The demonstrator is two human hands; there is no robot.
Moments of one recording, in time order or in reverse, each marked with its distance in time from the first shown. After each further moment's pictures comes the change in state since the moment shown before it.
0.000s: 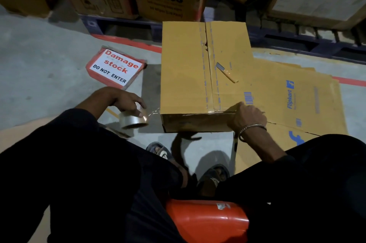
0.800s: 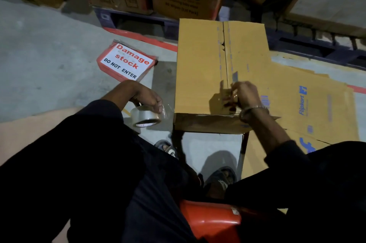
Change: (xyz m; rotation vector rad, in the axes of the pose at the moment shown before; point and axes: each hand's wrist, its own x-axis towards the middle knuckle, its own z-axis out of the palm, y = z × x) left_hand -0.002 0.014 0.002 -0.105 -0.065 0.023; right_hand 0.009 -0.077 -0.061 1.427 -0.225 0.206
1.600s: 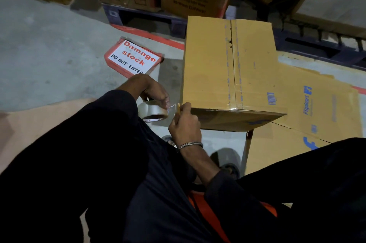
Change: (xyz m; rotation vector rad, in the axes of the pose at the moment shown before) left_hand -0.011 0.003 0.007 0.062 0.008 -0.012; right_hand -0.118 0.093 0.145 -0.690 -0.026 -0.465
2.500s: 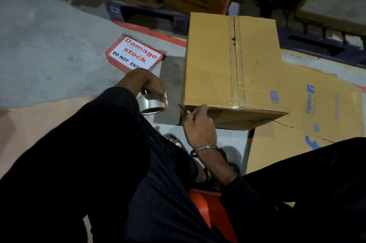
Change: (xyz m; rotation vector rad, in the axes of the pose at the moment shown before) left_hand -0.003 -0.007 -0.009 0.021 0.084 -0.030; right_hand -0.003 0.024 -0.020 0.055 0.041 0.053
